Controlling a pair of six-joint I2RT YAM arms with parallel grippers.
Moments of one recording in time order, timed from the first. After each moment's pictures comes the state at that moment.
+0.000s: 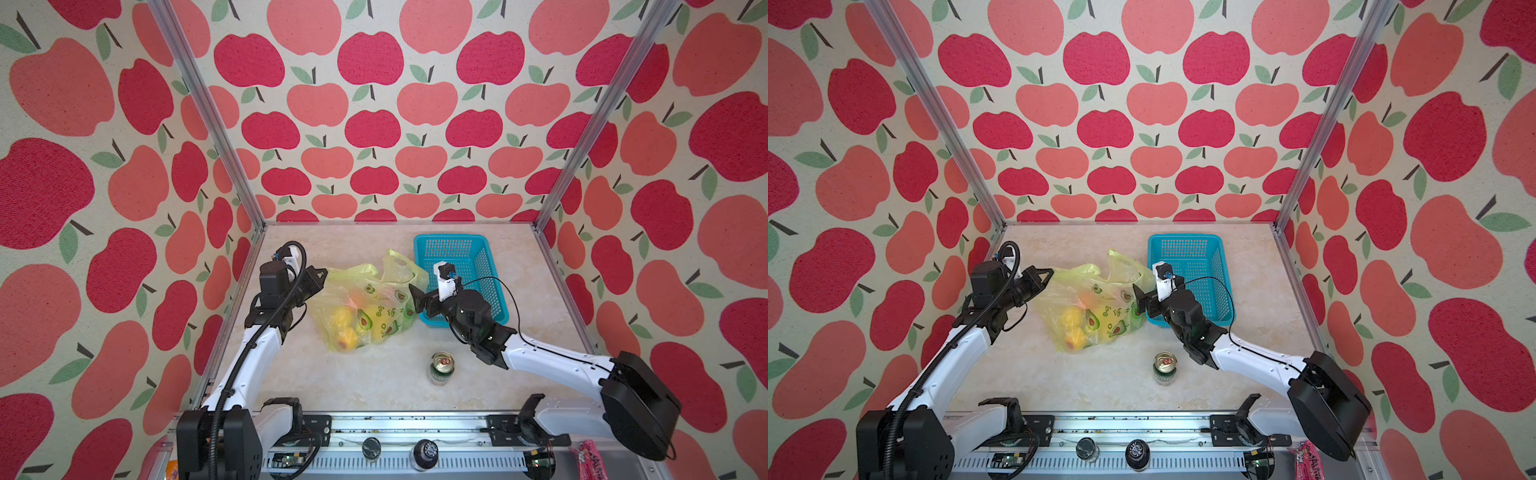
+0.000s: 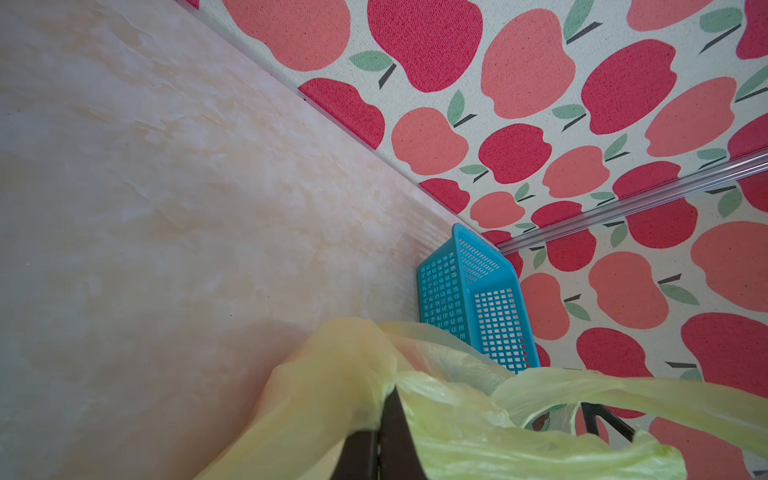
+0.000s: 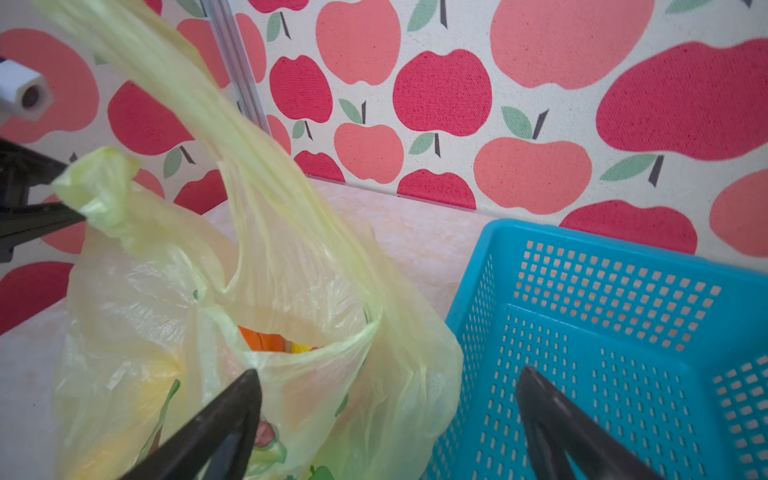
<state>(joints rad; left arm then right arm) 0.01 1.11 0.73 -0.06 0.47 -0.64 0.90 1.25 0.63 0.46 0.26 0.09</state>
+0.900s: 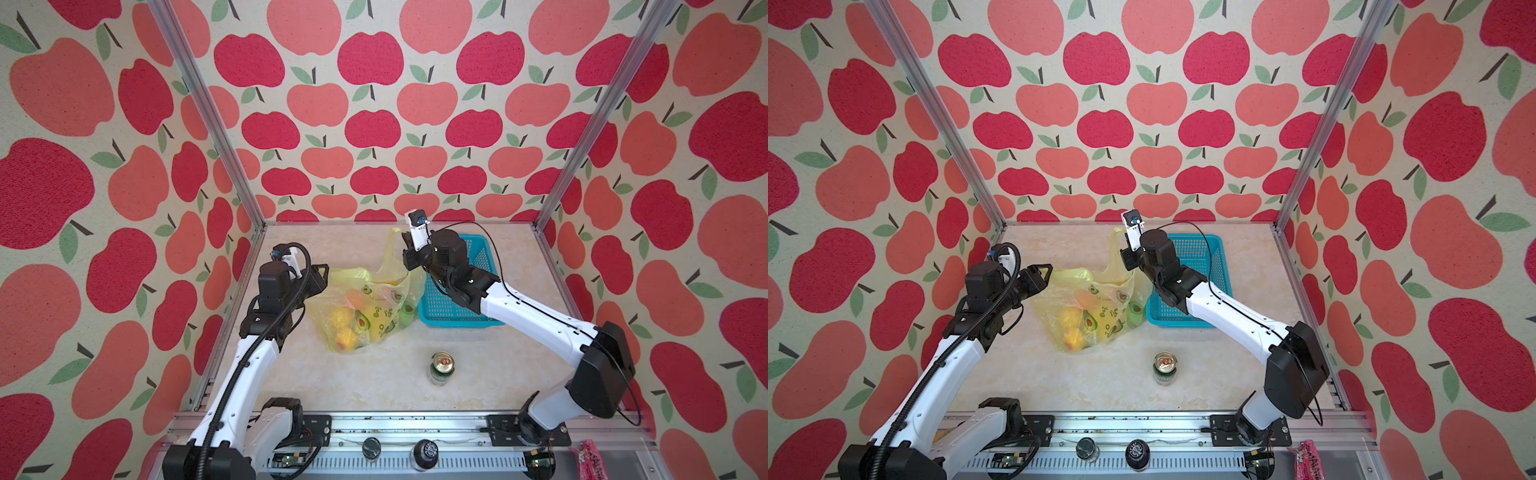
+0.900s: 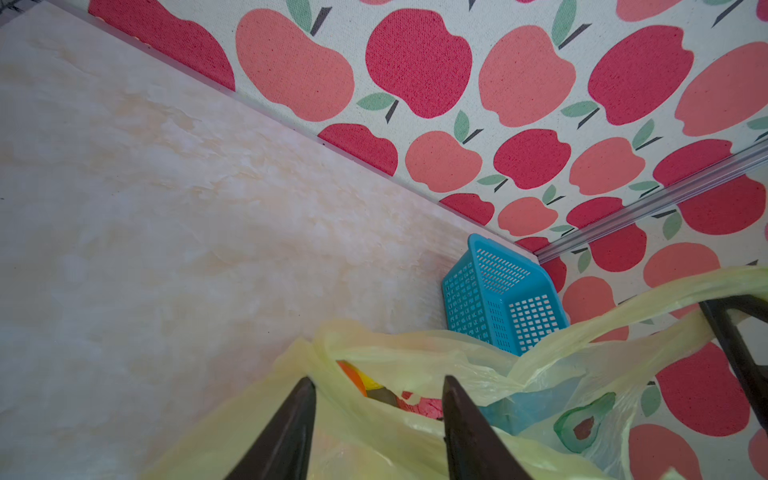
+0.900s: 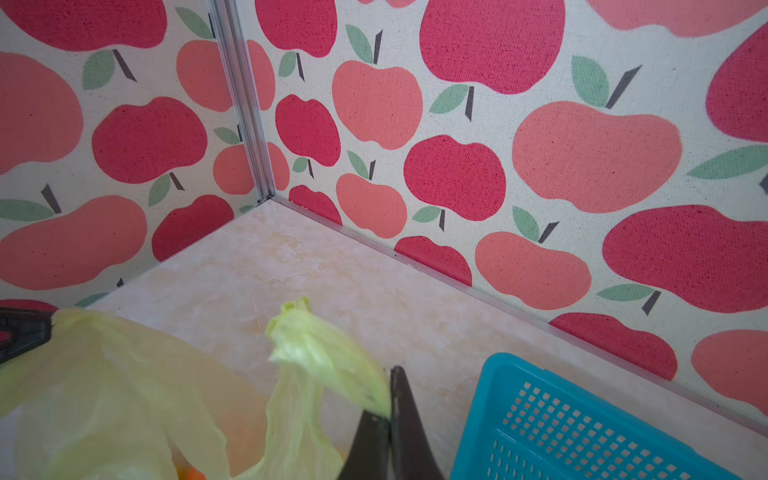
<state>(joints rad) -0.07 0.95 0.79 -0.22 0.25 -0.52 0.85 1.54 1.30 0.08 0.23 -0.02</state>
